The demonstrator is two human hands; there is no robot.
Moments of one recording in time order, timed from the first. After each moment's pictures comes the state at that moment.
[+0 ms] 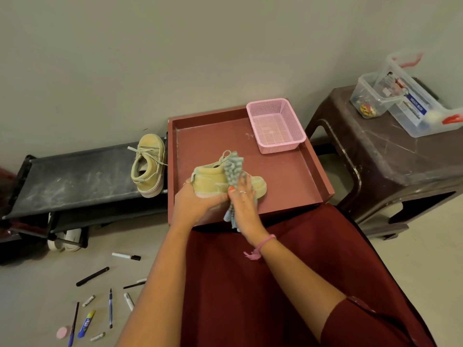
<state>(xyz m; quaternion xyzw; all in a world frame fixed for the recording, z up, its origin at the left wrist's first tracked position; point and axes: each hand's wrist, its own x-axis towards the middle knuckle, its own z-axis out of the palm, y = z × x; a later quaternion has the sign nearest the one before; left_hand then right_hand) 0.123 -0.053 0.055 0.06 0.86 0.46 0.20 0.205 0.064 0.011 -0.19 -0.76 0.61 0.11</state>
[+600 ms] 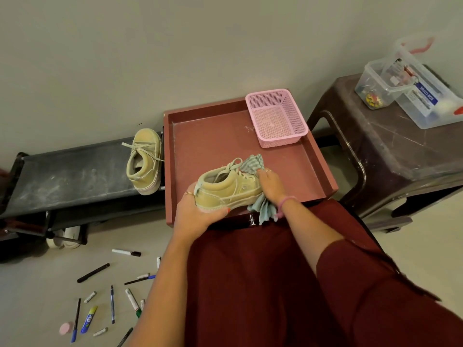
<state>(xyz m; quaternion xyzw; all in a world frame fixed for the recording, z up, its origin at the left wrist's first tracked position) 0.142 -0.064 0.026 0.14 0.82 0.53 0.16 0.170 0.168 -0.032 -0.32 -0.78 0.54 -0.01</state>
